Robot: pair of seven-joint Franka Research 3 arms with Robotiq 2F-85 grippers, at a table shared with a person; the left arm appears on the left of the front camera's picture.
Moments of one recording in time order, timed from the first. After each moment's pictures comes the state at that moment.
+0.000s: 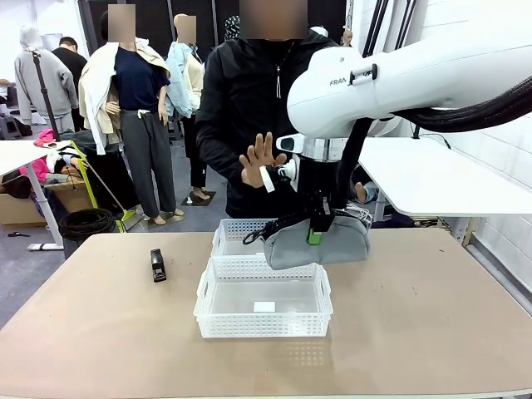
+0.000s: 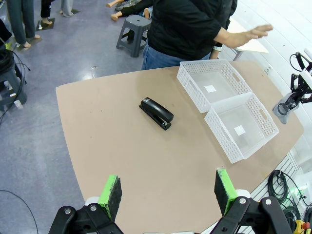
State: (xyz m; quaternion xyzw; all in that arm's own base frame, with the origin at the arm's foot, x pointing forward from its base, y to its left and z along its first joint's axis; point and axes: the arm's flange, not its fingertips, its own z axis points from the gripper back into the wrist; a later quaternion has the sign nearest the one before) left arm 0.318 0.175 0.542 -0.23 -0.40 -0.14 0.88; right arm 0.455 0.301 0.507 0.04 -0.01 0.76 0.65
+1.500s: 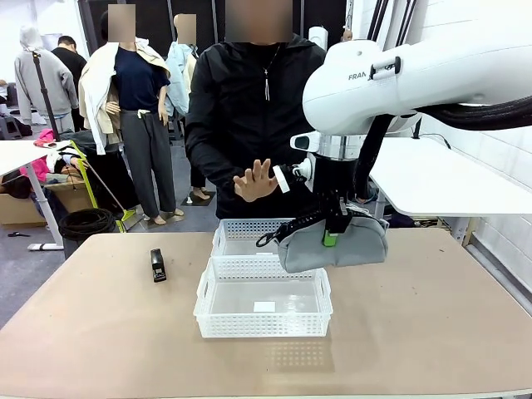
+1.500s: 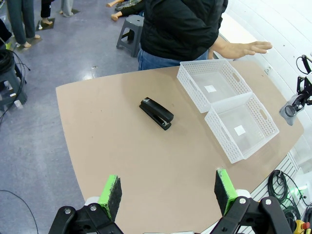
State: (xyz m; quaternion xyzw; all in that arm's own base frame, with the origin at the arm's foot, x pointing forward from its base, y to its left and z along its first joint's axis) left arm 0.318 0.175 0.542 -0.23 -0.40 -0.14 0.88; right arm 0.436 0.276 0.514 0.04 0.00 0.76 0.65
